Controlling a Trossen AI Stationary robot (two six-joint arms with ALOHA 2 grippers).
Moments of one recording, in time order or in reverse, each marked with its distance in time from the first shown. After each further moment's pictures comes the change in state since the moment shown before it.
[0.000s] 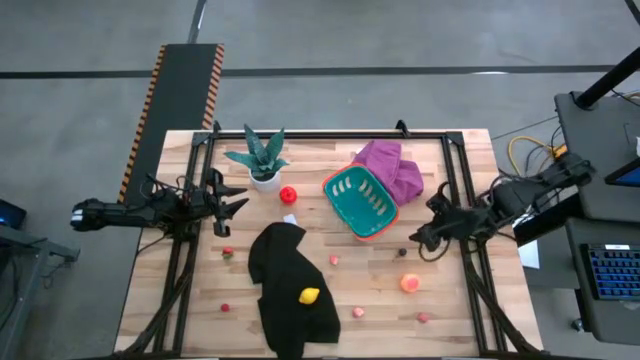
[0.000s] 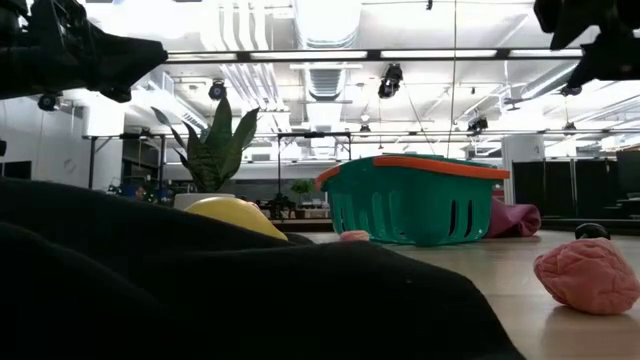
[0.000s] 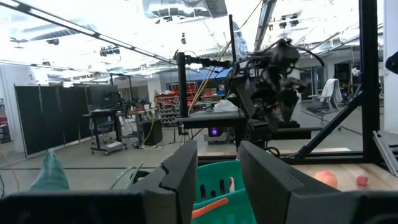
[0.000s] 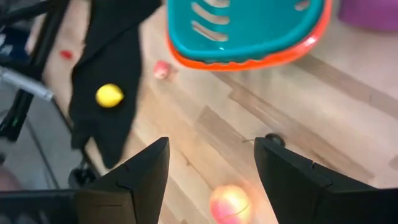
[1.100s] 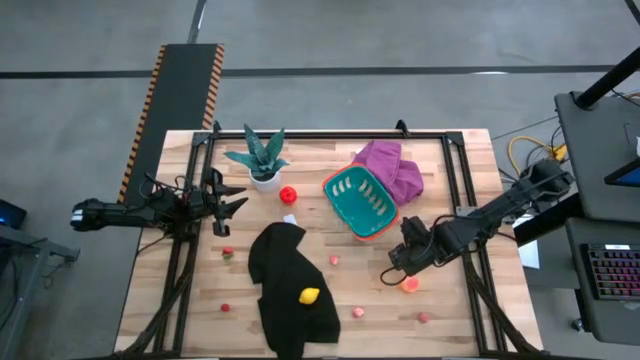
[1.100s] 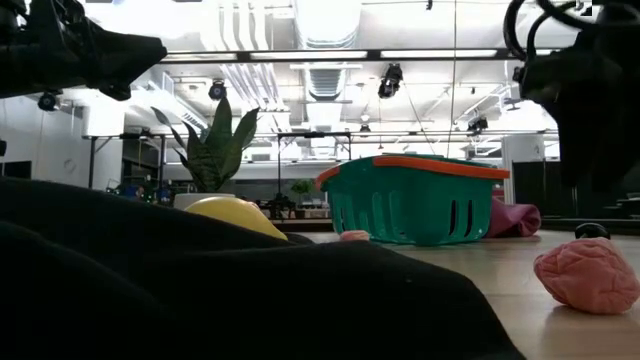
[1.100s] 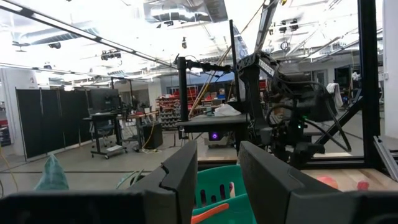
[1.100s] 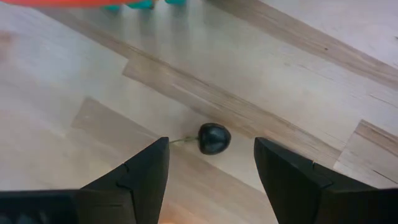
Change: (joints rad) left arm 0.000 0.000 0.000 0.019 0.000 0.001; right arm 0.021 0.545 -0.001 0.016 -0.010 0.164
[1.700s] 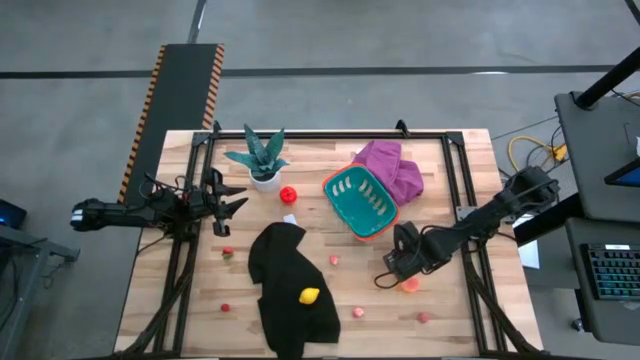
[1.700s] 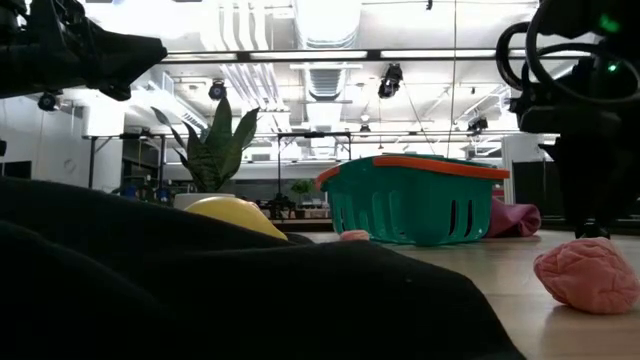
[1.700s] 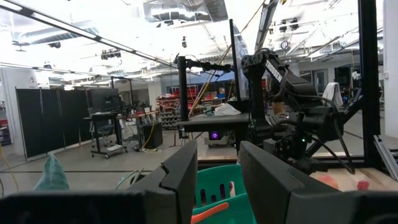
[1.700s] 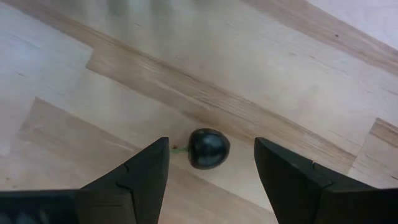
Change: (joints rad) left arm 0.000 0.002 0.000 -0.001 0.000 0.000; right arm 0.000 0.153 0.000 0.047 -0.002 0.024
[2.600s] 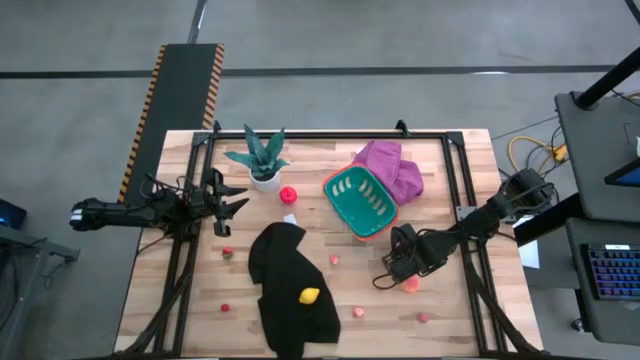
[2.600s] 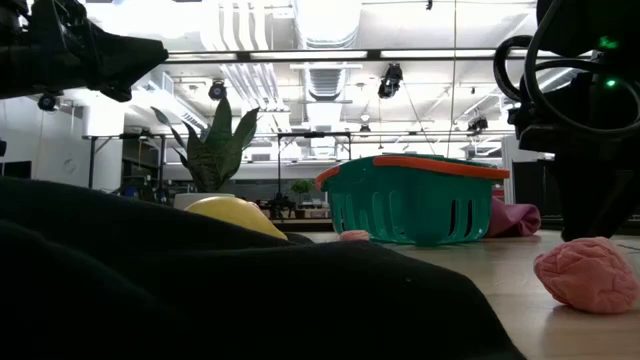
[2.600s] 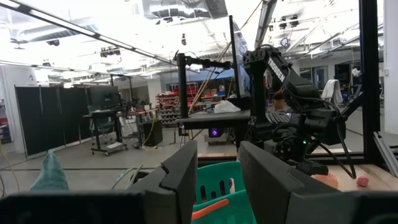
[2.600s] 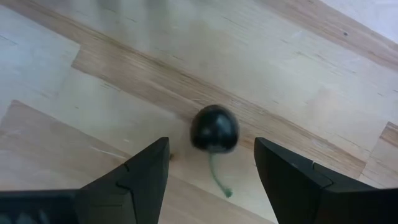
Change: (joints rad) left arm 0.000 0.013 0.000 0.000 0.000 0.000; right arm 0.000 0.054 0.000 0.026 0.009 0.000
